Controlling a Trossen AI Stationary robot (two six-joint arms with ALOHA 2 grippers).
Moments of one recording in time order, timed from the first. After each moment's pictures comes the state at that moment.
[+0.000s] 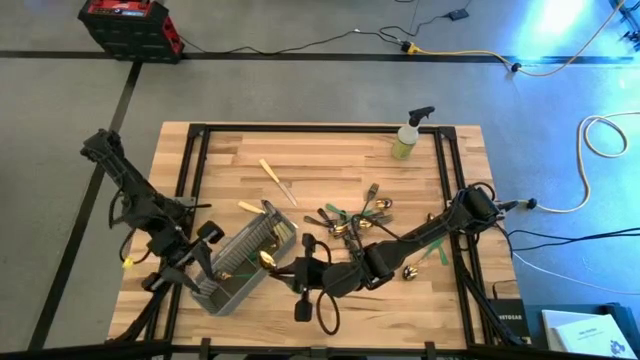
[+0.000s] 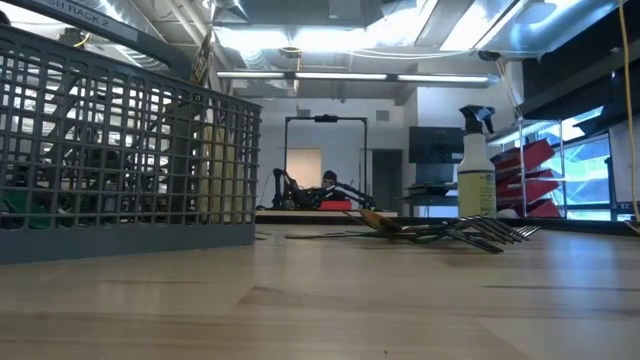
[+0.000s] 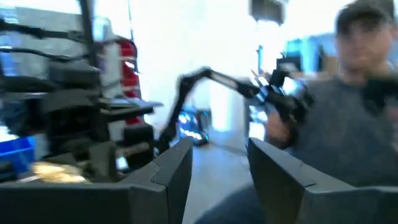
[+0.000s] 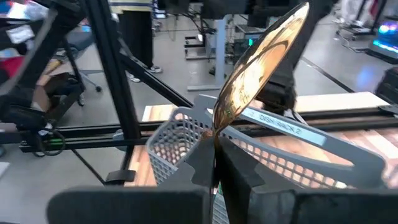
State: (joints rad) left arm -0.79 0.74 0.58 0.39 -0.09 0.03; right arm 0.48 1.97 1.64 0.10 0.47 0.20
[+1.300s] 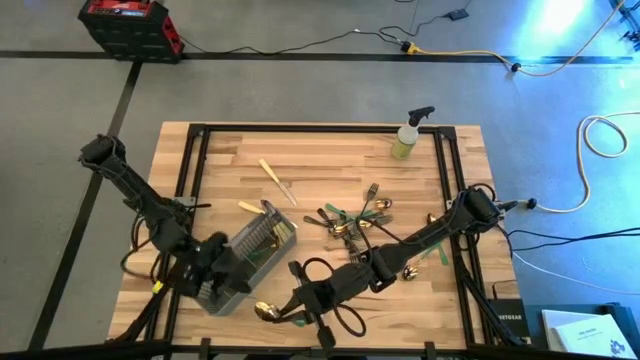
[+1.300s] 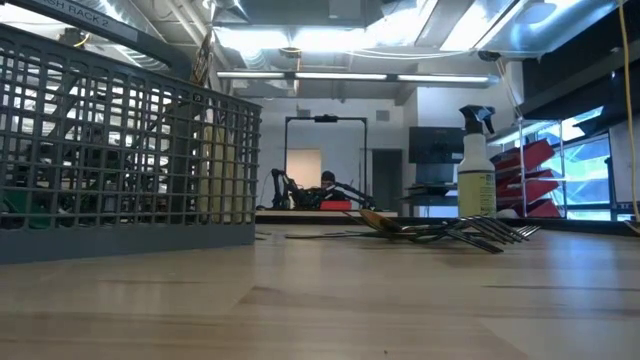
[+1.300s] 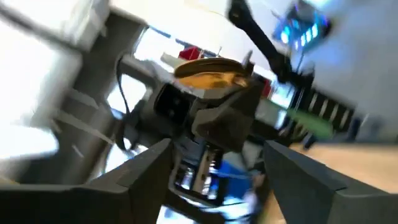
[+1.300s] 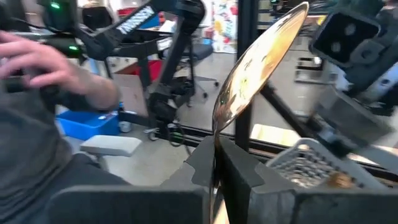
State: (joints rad) left arm -0.77 1.05 0.58 0.64 -0.32 1.33; right arm 0.51 1.98 1.64 0.23 -0.01 0.11
